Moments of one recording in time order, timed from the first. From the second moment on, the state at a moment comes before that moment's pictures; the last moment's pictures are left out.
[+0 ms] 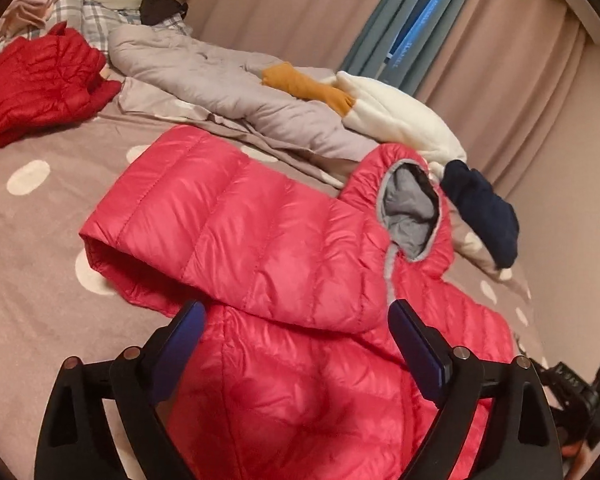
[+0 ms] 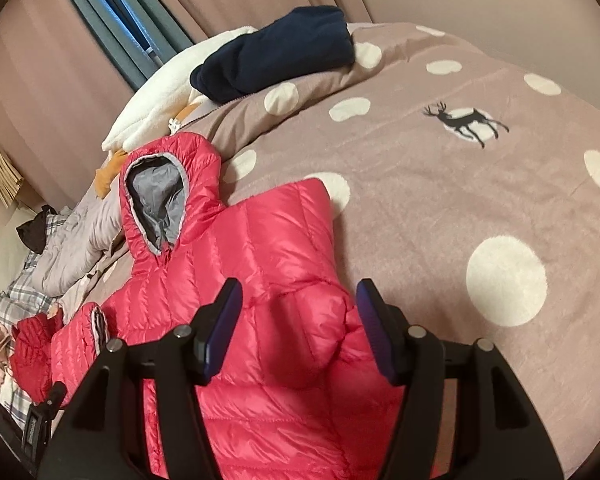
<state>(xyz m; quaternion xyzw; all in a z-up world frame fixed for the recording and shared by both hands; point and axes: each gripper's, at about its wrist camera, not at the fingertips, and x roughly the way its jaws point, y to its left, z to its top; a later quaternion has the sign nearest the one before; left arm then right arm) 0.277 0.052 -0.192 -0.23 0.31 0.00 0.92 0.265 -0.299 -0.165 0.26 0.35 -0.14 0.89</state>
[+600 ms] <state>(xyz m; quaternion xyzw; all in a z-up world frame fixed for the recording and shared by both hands) 0.238 0.061 -0.160 -0.22 0.25 0.09 0.94 0.244 -0.297 -0.161 0.28 0.35 -0.12 0.89</state>
